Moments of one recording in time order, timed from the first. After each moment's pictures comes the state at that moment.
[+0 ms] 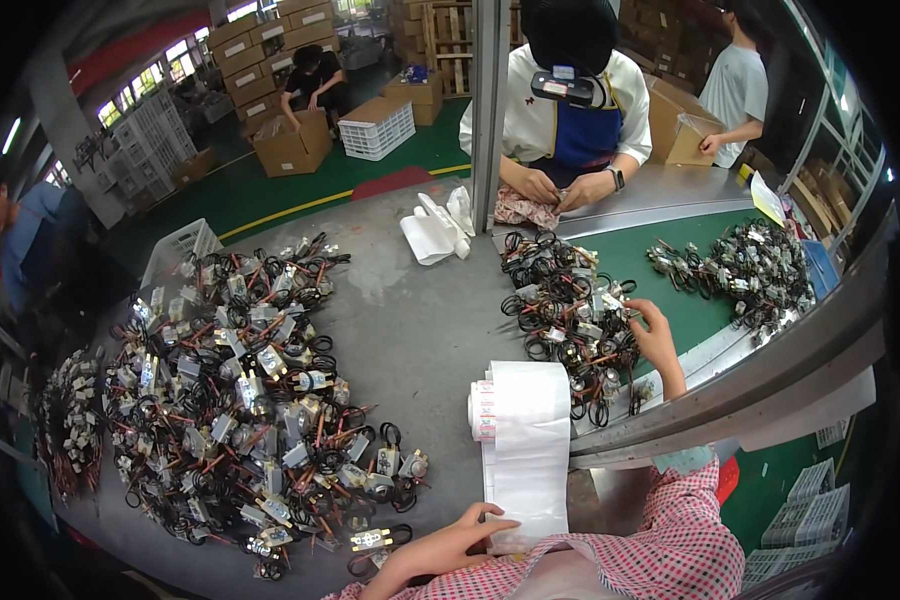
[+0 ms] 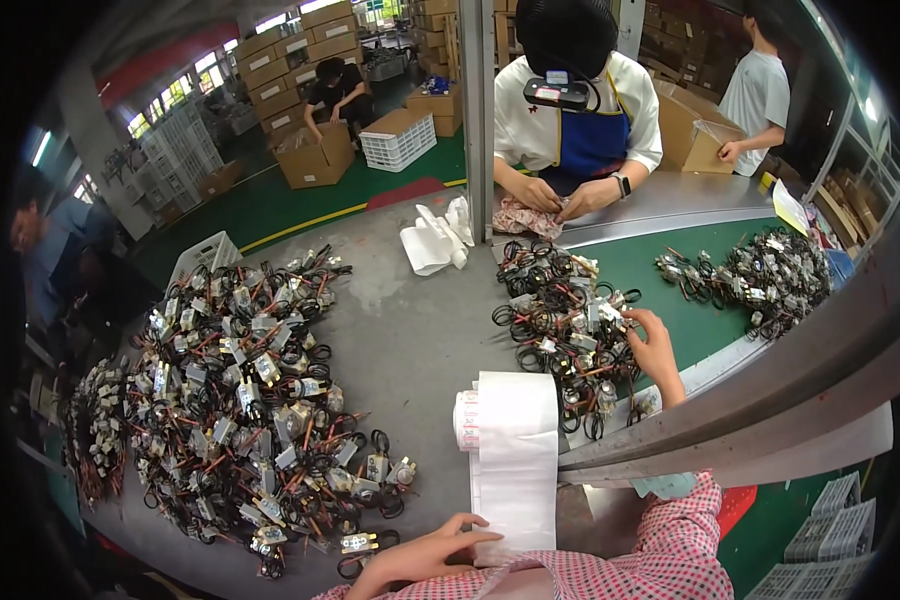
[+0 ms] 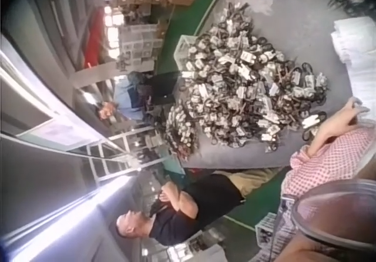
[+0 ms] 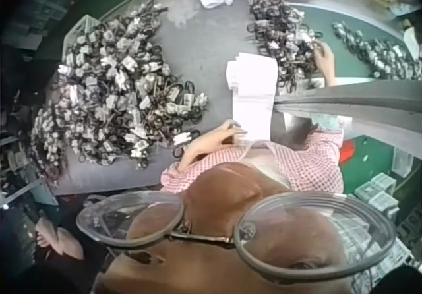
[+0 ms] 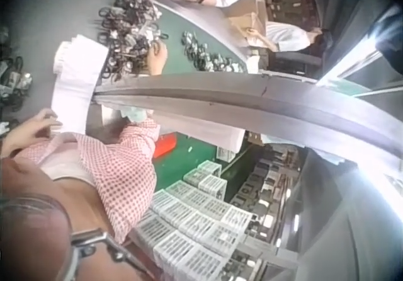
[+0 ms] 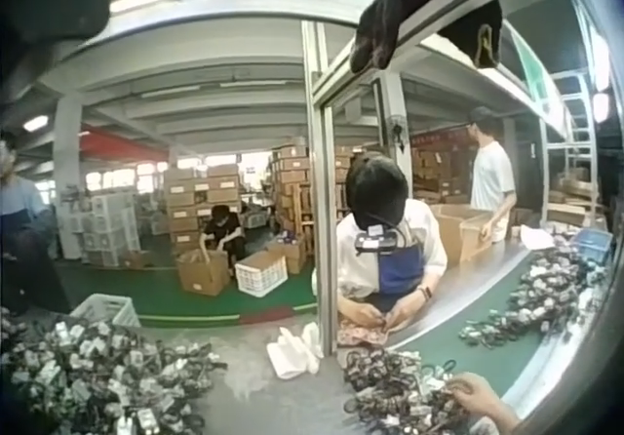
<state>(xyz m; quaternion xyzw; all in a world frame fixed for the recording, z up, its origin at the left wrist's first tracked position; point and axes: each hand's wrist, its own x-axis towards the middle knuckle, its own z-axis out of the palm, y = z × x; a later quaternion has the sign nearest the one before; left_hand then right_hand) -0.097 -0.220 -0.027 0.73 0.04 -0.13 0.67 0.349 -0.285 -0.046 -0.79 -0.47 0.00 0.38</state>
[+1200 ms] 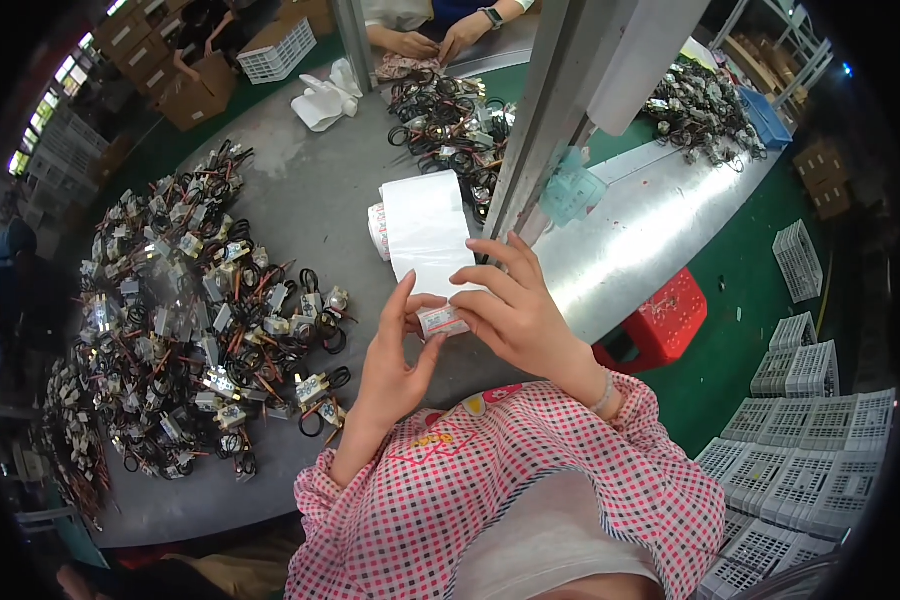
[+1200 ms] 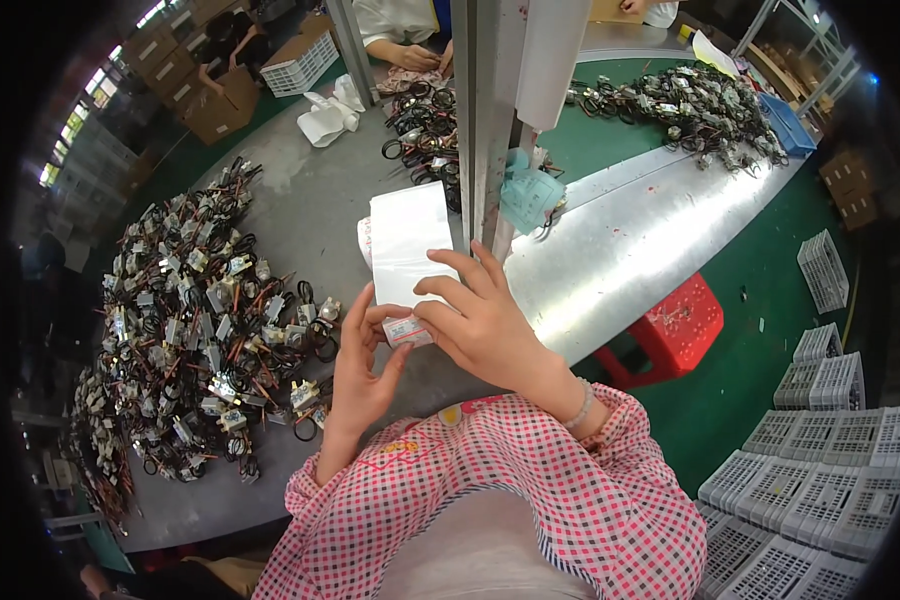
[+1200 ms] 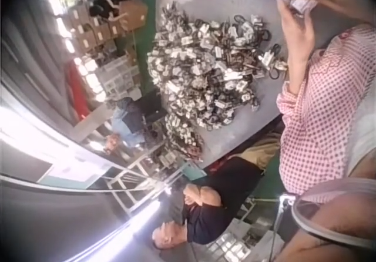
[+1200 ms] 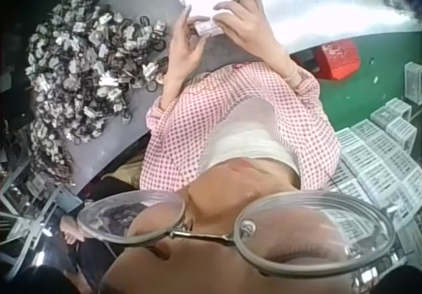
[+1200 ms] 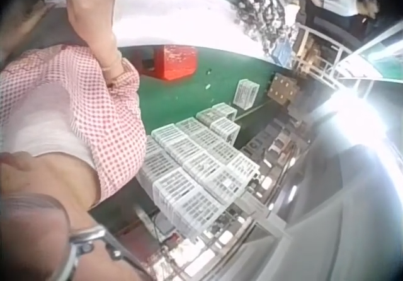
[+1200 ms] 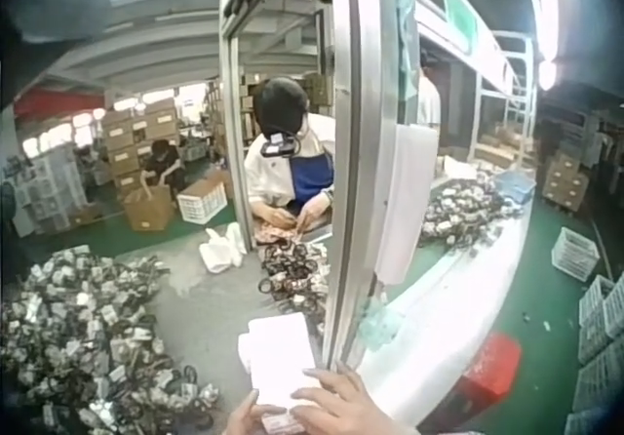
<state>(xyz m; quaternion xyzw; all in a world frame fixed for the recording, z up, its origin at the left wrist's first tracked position) -0.073 -0.262 0.015 0.77 0.11 0.27 0.56 0.075 -0.370 0.049 -0.67 -0.65 -0.09 0.35</state>
